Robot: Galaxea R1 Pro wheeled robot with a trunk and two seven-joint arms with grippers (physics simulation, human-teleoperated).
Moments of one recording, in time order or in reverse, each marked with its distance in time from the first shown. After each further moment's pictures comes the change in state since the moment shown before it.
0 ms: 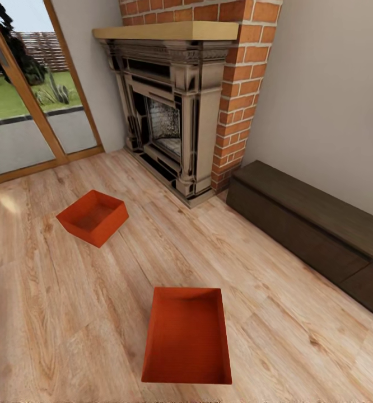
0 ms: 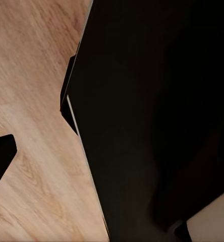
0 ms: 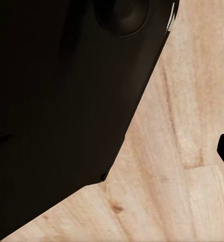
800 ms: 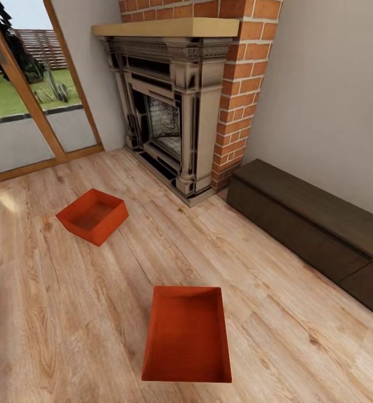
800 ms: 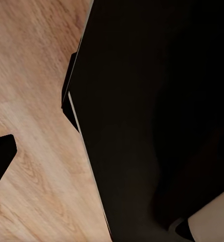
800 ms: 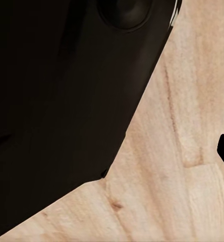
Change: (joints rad) left arm 0.000 0.000 0.000 0.000 0.000 0.000 0.000; right arm 0.000 0.000 0.005 0.000 0.004 0.003 0.000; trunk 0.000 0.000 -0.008
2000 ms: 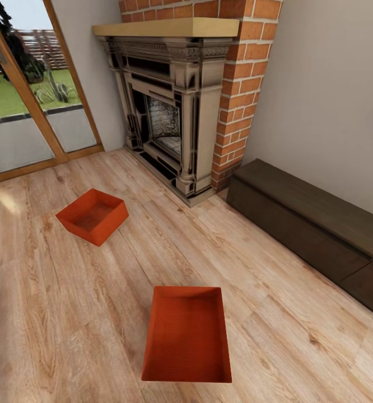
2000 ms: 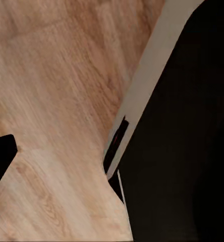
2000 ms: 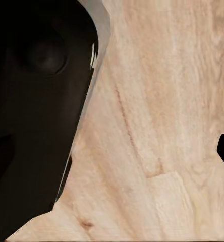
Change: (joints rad) left arm 0.000 0.091 0.006 -0.126 0.000 0.011 0.010; right arm 0.002 -0.031 -0.016 -0.115 -0.006 0.053 -0.119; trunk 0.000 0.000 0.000
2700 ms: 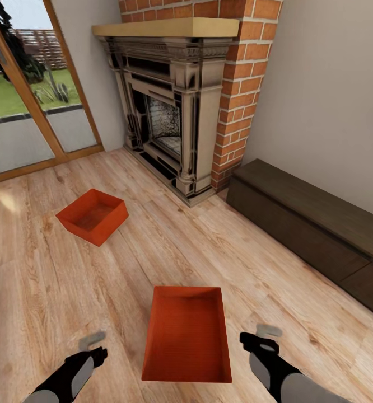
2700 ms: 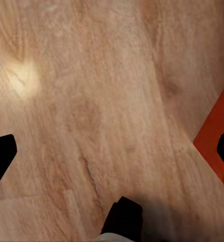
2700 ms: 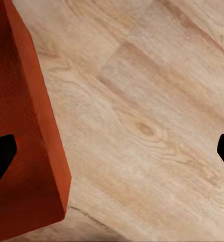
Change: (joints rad) left arm -0.530 -0.013 -0.005 -0.134 -0.031 0.306 0.261; right arm -0.499 0.111 -0.175 -0.109 -0.335 0.082 -0.156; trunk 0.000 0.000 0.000
